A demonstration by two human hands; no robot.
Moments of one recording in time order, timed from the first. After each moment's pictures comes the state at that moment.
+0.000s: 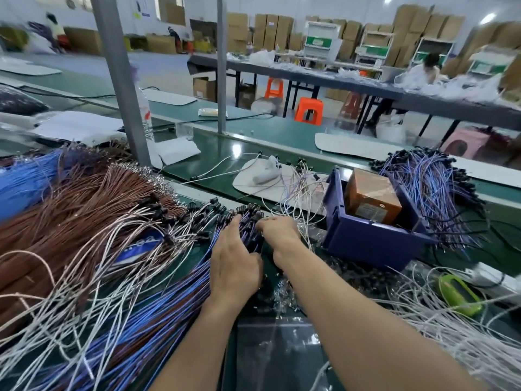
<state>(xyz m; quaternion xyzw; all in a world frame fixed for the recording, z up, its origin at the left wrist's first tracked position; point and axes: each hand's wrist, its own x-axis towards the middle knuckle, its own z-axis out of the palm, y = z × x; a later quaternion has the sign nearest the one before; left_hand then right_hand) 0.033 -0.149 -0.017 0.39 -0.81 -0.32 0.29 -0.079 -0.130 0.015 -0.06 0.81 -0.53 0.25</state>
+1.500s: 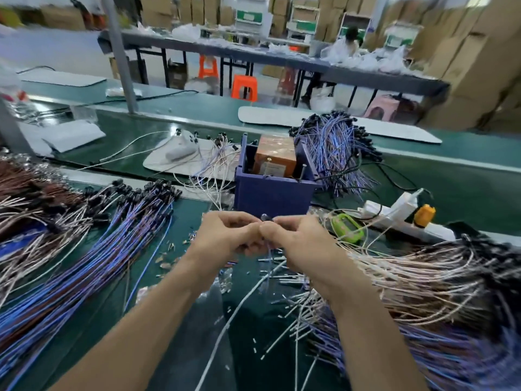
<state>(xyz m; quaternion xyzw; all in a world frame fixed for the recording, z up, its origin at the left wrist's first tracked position) 0.003 -0.033 0.031 0.08 -0.67 -0.73 0.12 -0.060 0.126 0.069 -0.26 0.76 -0.56 0.20</state>
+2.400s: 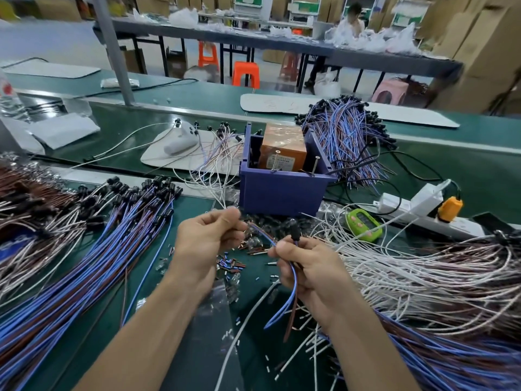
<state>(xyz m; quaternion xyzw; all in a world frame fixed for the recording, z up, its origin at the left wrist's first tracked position) -0.005 -0.047 0.018 0.23 -0.51 -0.80 0.22 -0.064 0.119 0.013 -0.07 0.59 -0.74 0.32</state>
